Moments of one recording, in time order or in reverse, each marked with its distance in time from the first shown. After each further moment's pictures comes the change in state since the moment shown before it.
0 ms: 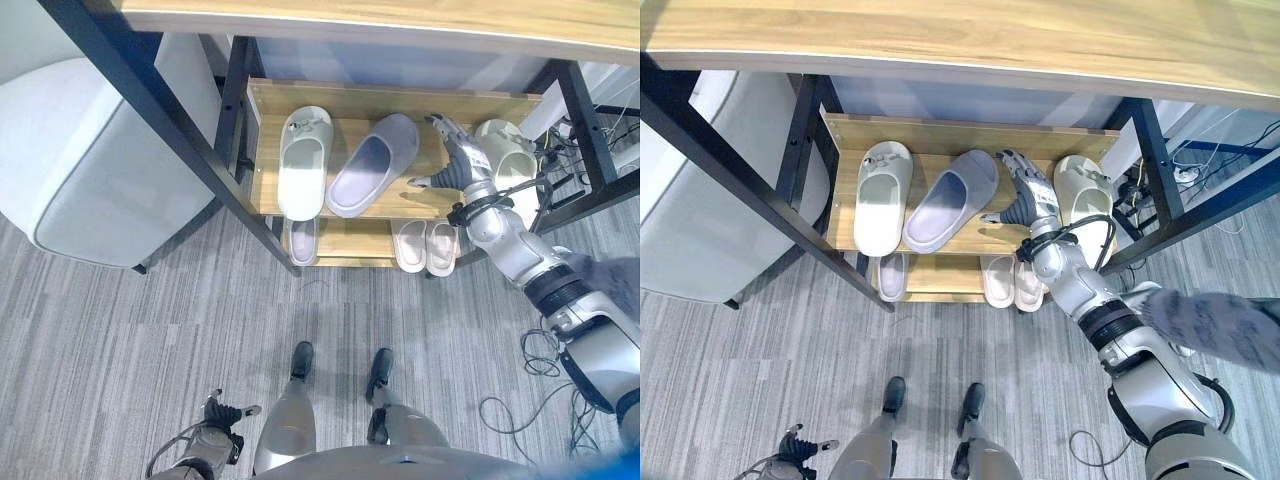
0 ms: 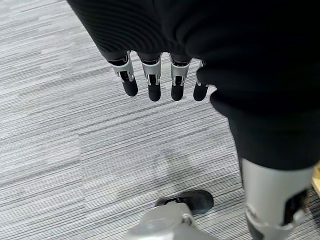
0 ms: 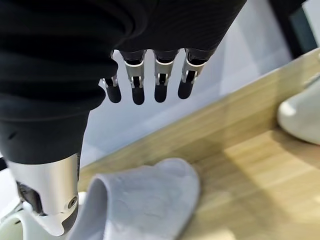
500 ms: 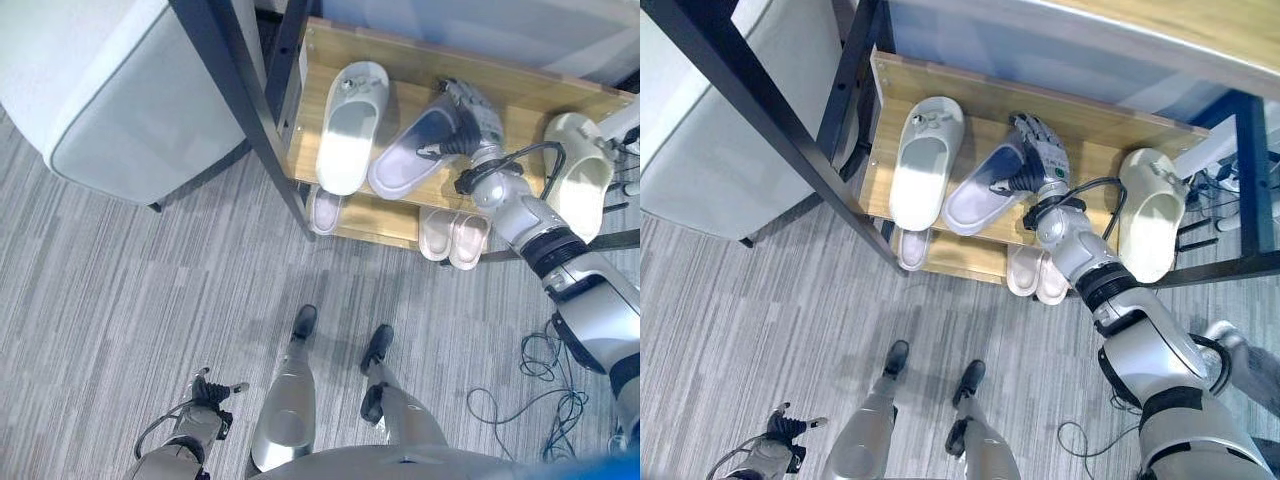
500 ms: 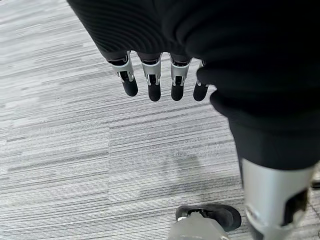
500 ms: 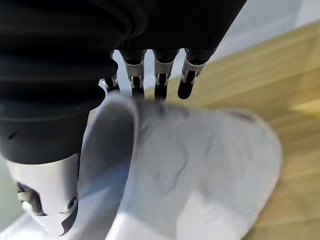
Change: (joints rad) left arm -0.058 0.053 0.005 0.028 -0.040 -0.021 0.002; right arm -0.204 0.007 0.042 0.250 0.000 0.016 -0.032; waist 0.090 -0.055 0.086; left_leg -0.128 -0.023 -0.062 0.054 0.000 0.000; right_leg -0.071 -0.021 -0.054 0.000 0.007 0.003
